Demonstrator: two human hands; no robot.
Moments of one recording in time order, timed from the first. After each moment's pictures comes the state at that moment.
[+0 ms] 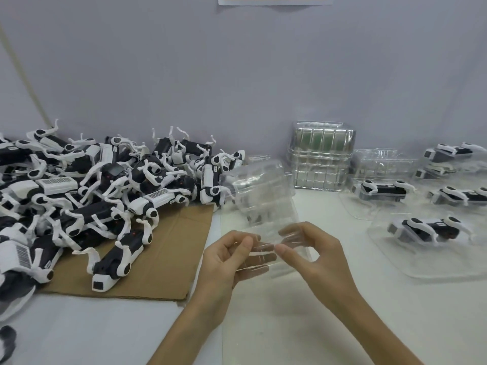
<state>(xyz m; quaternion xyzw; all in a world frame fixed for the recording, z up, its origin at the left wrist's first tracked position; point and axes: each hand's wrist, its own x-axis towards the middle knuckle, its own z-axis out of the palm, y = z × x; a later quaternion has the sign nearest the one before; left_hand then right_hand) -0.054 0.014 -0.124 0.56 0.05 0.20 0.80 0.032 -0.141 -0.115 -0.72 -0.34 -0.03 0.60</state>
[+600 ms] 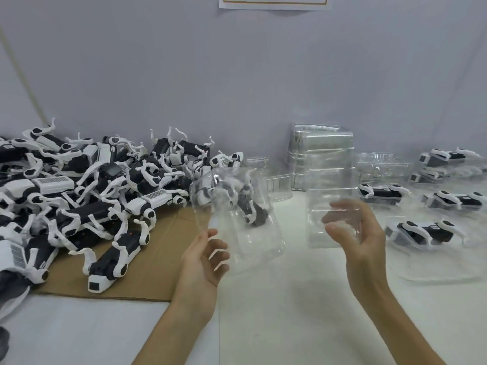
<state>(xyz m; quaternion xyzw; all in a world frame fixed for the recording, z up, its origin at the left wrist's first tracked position) -0.053 0.036 -0.131 0.40 0.20 0.26 0.86 0.055 -0.169 -0.097 -0.68 -0.27 -0.16 0.66</state>
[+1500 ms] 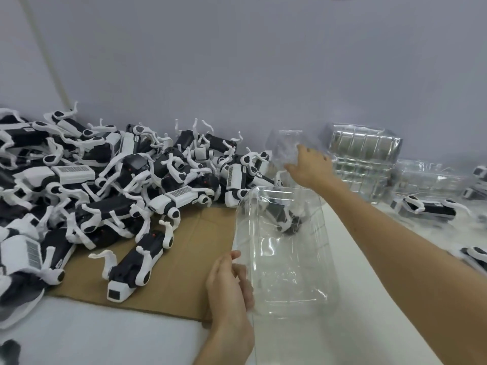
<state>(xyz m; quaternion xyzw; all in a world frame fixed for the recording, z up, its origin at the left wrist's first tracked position) -0.037 0.044 -0.148 0.37 0.35 0.29 0.81 0.218 0.022 -0.049 -0.94 -0.28 -0.13 0.14</state>
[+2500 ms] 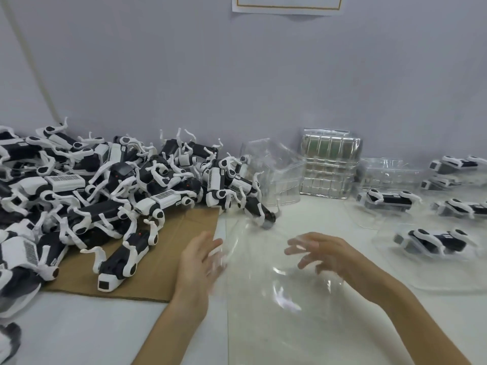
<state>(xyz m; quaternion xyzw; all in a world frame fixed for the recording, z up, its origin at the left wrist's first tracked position) -0.055 0.054 -0.131 0.44 0.30 0.25 0.81 0.090 -0.164 -0.108 -0.71 -0.33 0.29 0.55</state>
